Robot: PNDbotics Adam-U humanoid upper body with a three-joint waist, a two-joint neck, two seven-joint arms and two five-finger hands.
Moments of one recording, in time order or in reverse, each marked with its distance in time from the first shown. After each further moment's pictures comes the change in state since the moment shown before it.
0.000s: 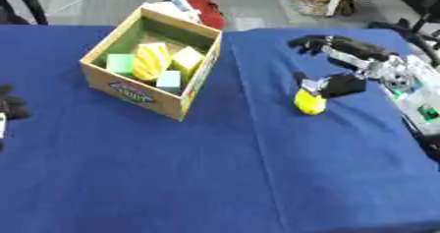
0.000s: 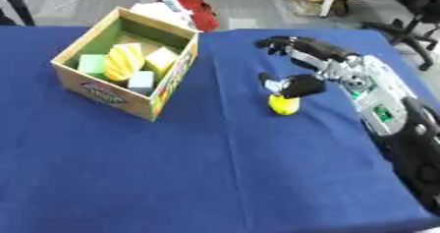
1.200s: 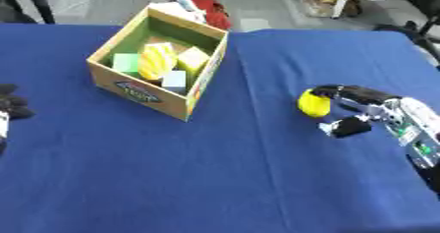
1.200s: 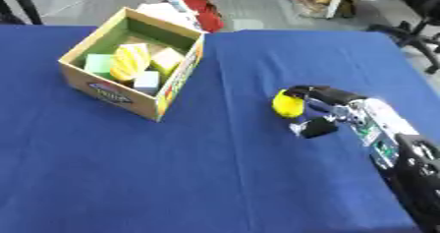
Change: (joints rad) left arm -0.001 0.000 0.000 0.002 0.000 0.000 0.002; right arm -0.004 0.067 0.022 0.237 0.336 -0.021 -0.005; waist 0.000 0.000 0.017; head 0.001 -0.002
